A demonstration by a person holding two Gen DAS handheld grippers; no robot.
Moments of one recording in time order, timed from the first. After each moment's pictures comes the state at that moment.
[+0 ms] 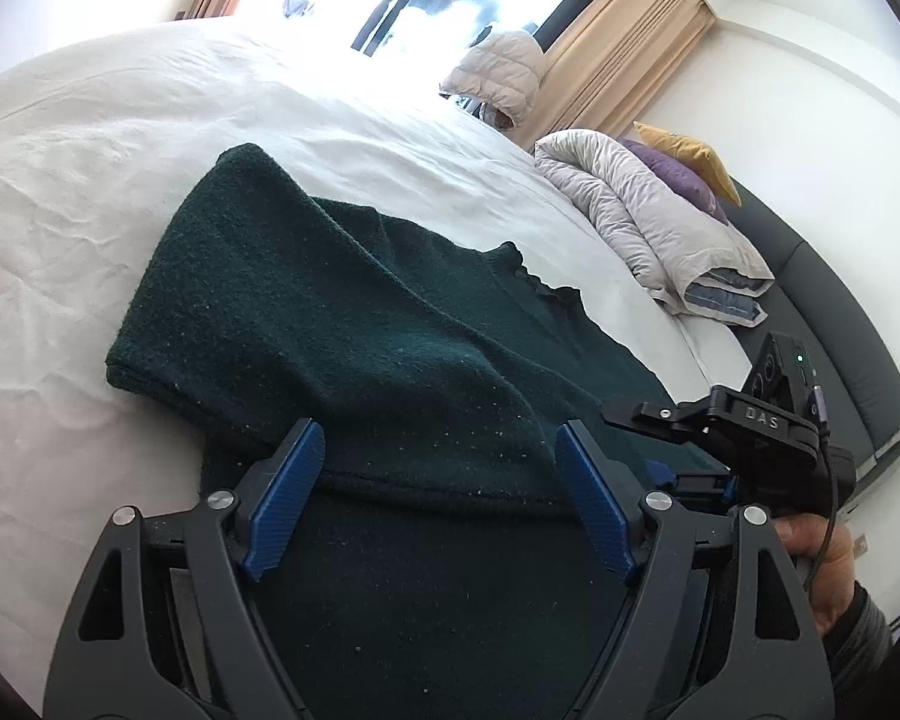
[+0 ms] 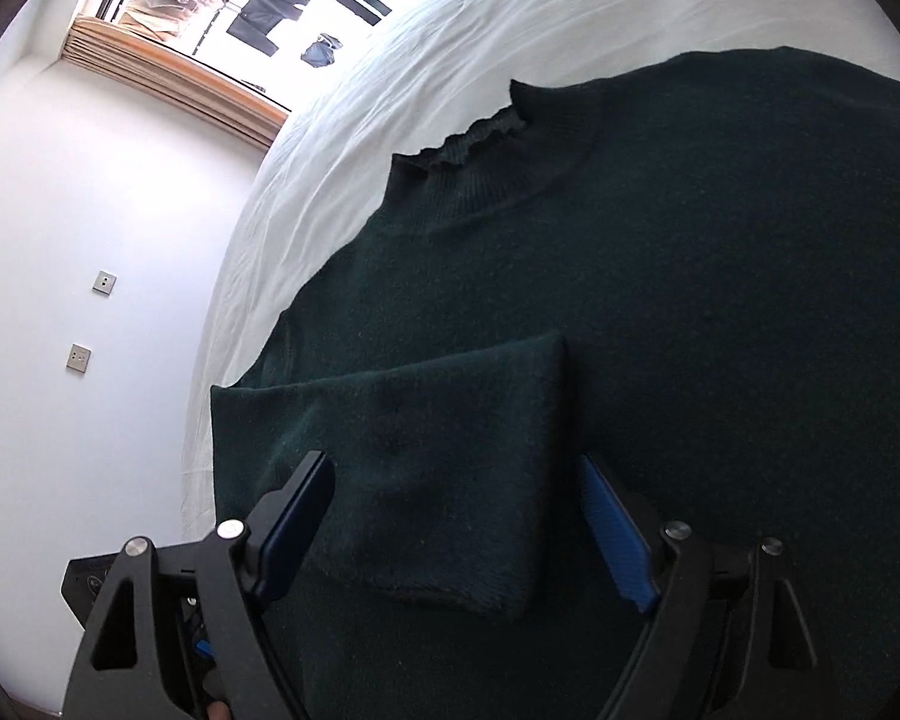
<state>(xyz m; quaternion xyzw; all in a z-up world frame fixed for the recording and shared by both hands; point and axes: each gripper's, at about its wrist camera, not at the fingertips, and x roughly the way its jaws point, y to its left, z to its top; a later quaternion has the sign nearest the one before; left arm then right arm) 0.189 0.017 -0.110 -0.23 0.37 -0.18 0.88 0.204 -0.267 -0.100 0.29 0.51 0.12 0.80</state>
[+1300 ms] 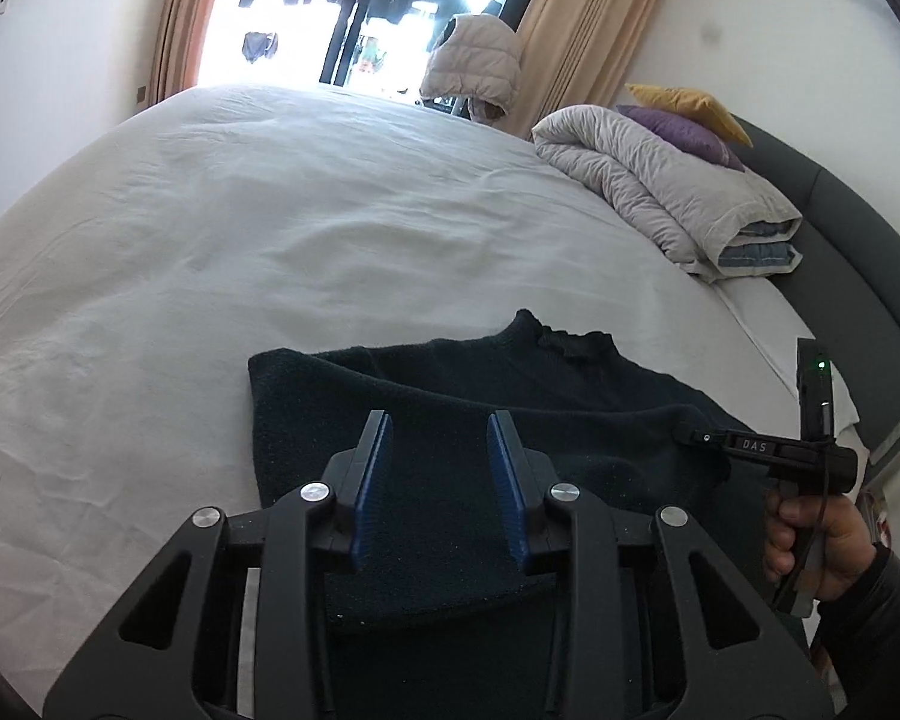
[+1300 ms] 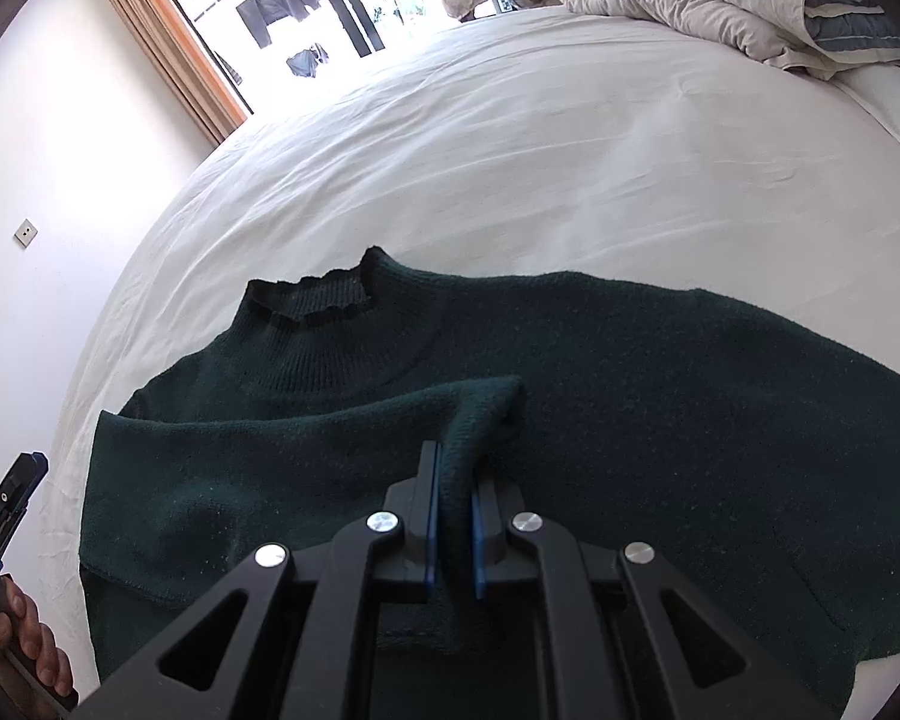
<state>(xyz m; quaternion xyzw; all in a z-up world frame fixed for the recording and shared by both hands) 0.259 0.036 -0.053 -0.11 0.37 -0.16 0.91 0.247 -0.352 -0.080 0.14 0.48 0.03 0.87</state>
